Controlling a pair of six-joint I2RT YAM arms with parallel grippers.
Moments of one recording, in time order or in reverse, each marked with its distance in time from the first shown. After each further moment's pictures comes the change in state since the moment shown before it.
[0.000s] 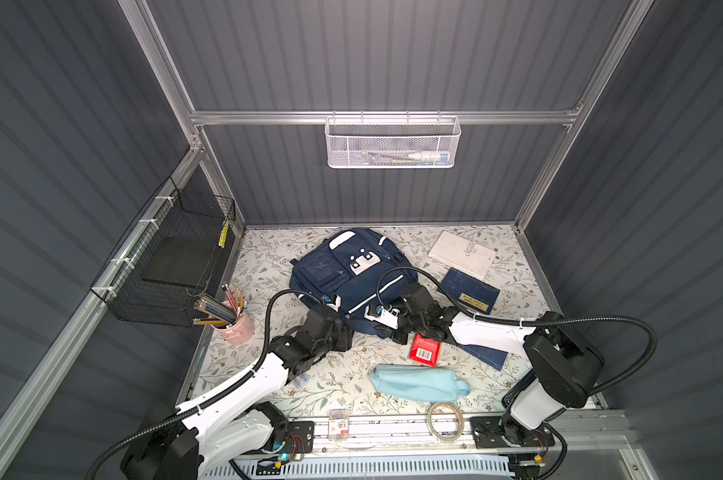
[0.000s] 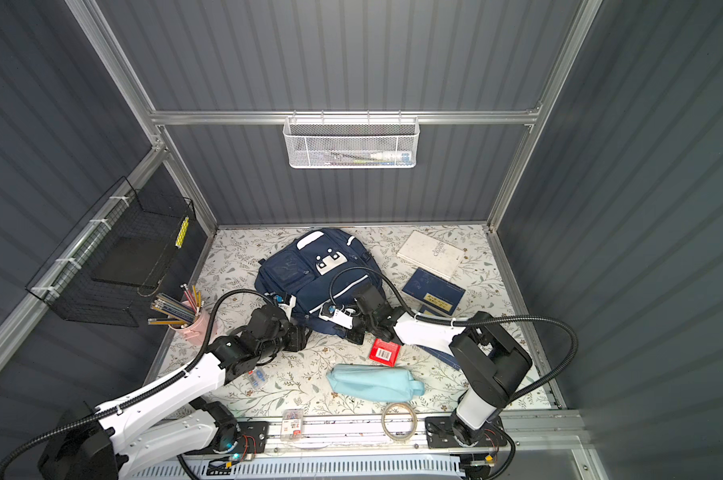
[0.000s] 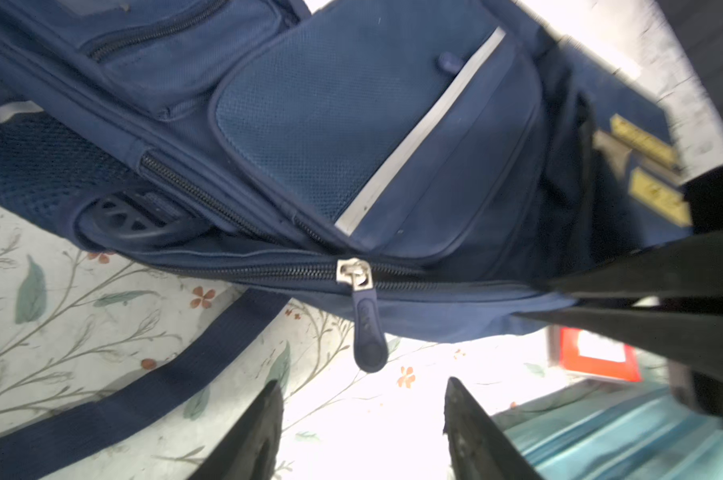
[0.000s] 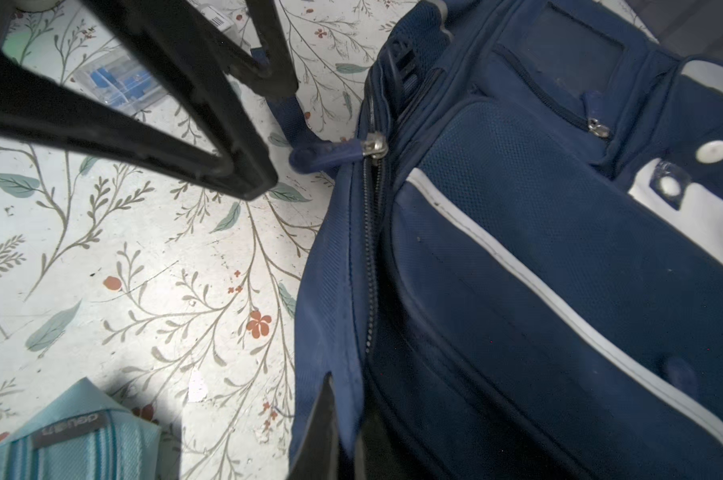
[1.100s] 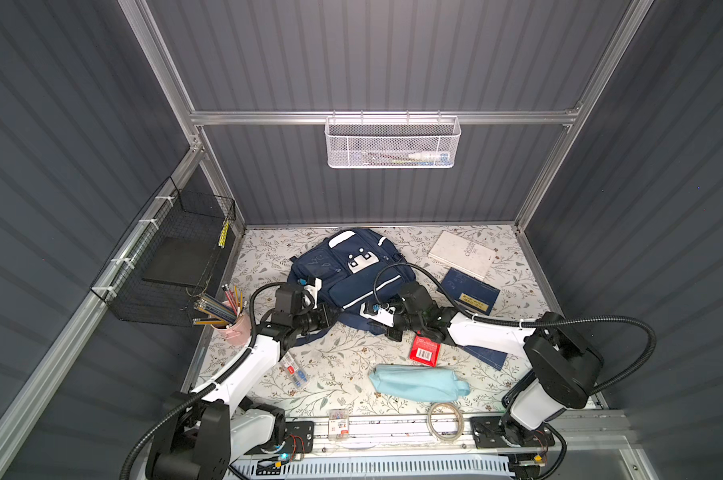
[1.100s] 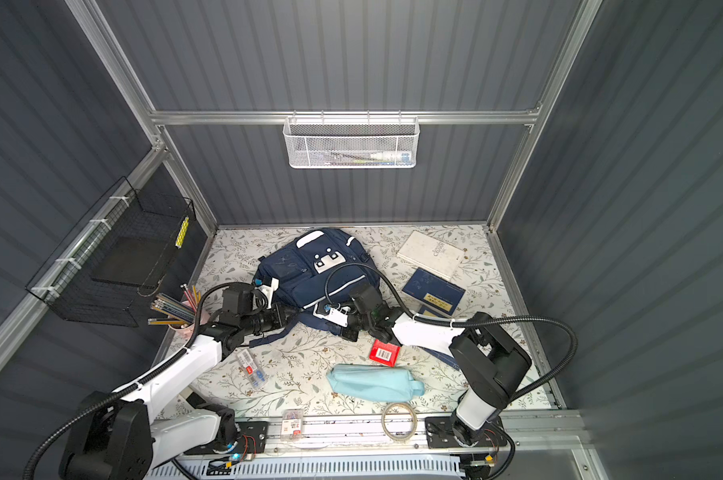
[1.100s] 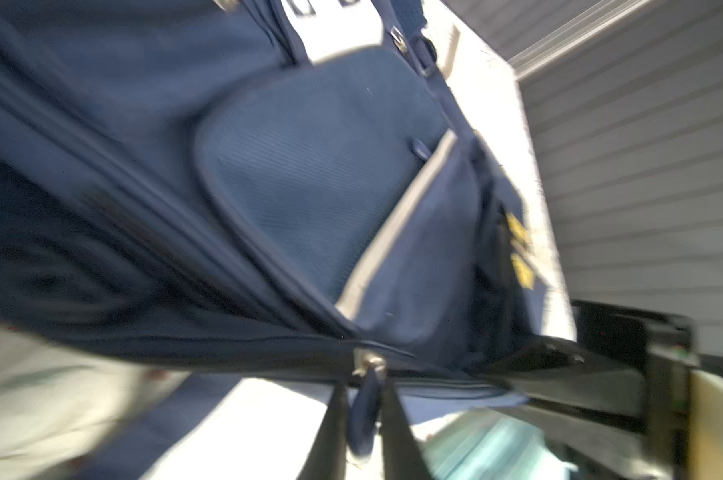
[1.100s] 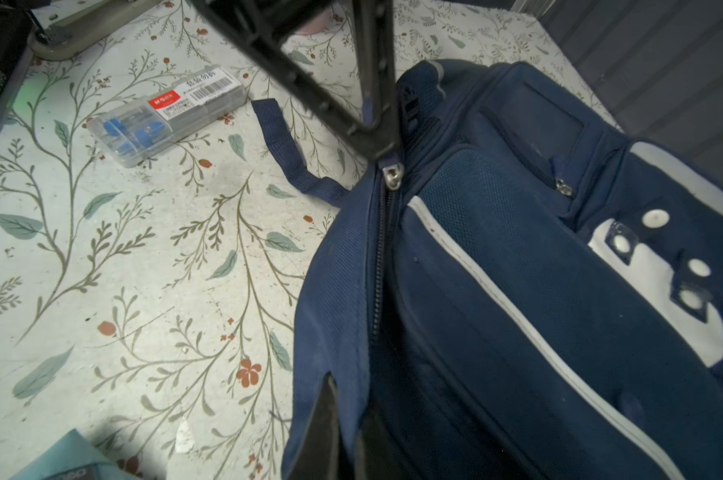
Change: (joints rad) left arm 0.440 0.081 0.024 0.163 0.490 -0.027; right arm 0.014 0.000 0.010 0.064 -0.006 -0.014
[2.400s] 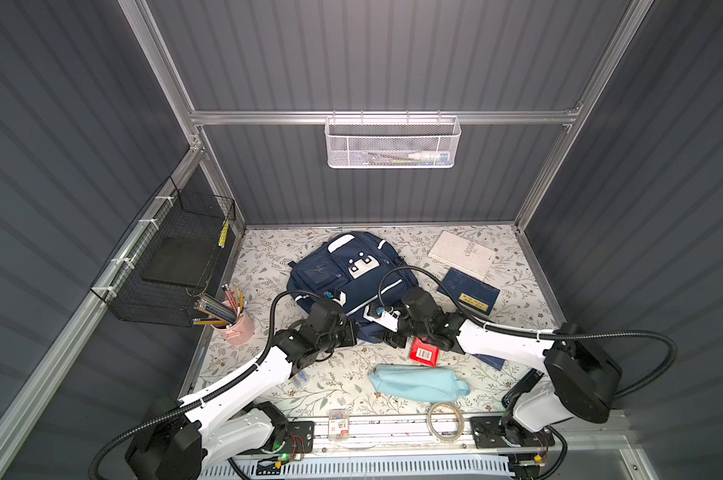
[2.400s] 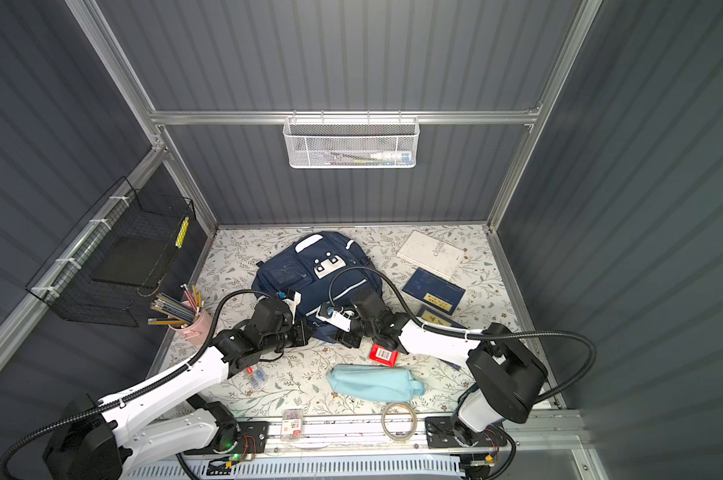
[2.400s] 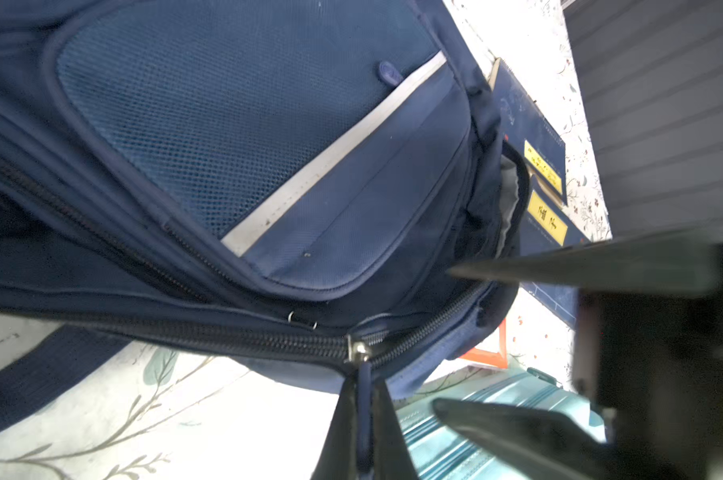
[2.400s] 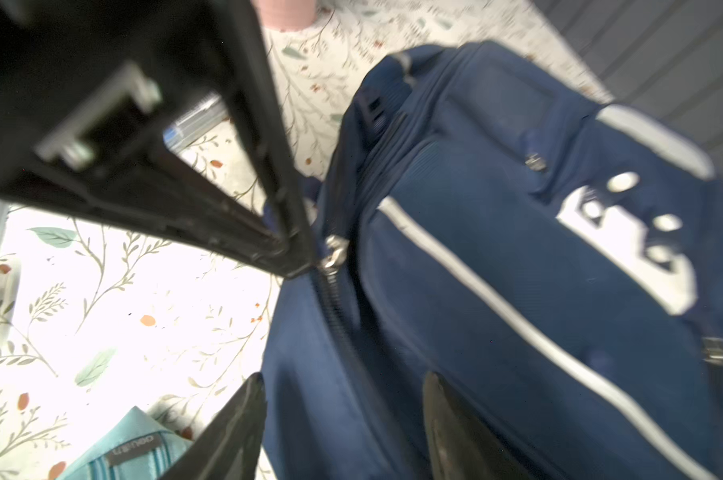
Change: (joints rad) left arm -0.437 -0.059 0.045 -0.140 -0.293 -0.203; right arm 0.051 -0.080 -0.051 -0.026 0.078 0.113
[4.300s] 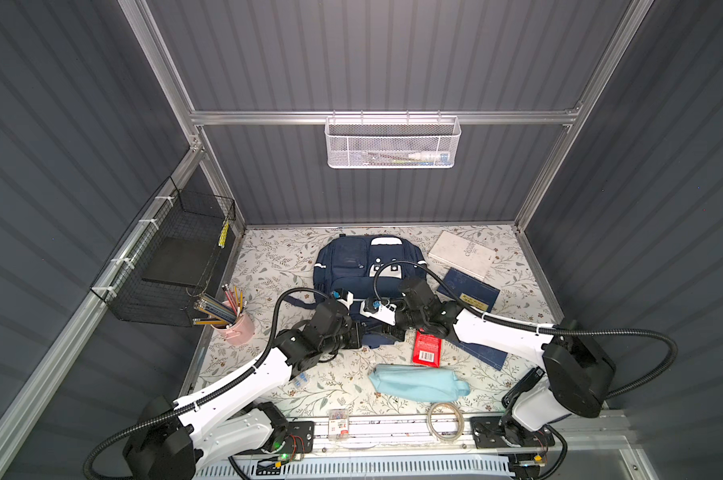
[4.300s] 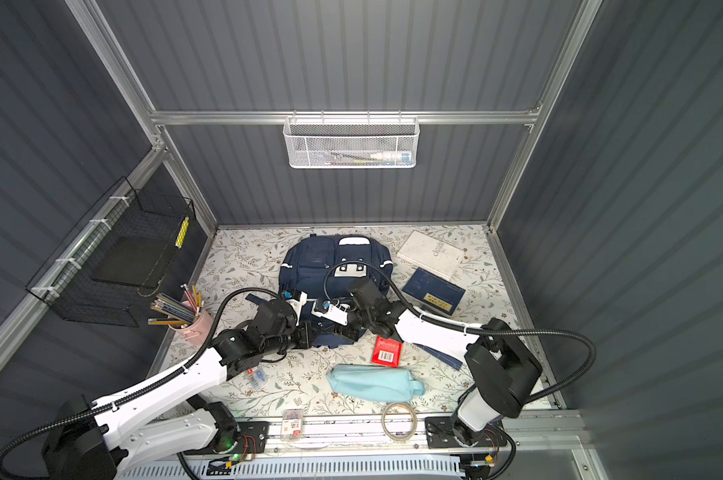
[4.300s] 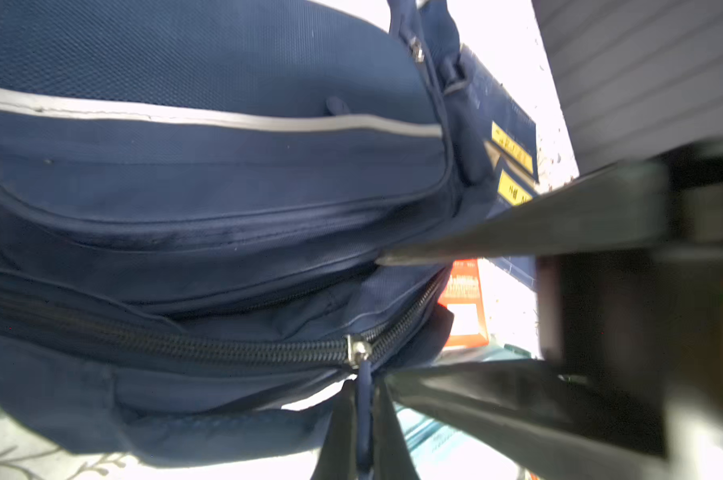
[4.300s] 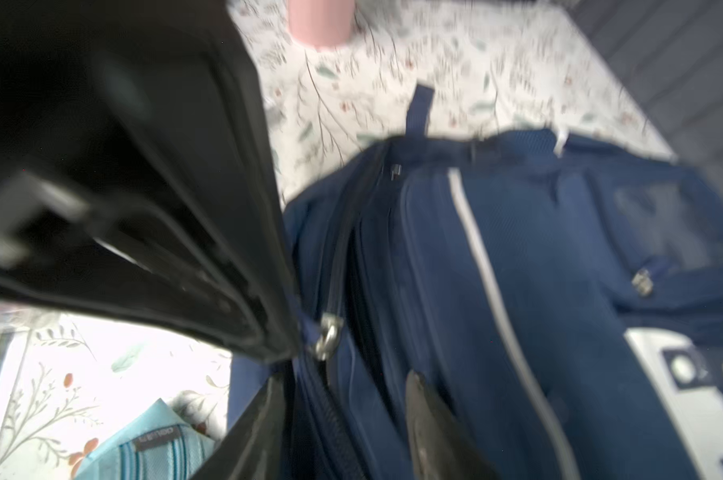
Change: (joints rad) left arm -0.085 -0.015 0.040 -0.032 -0.022 0.010; right arm -0.031 0.031 0.127 -0.156 -0.098 -0.090
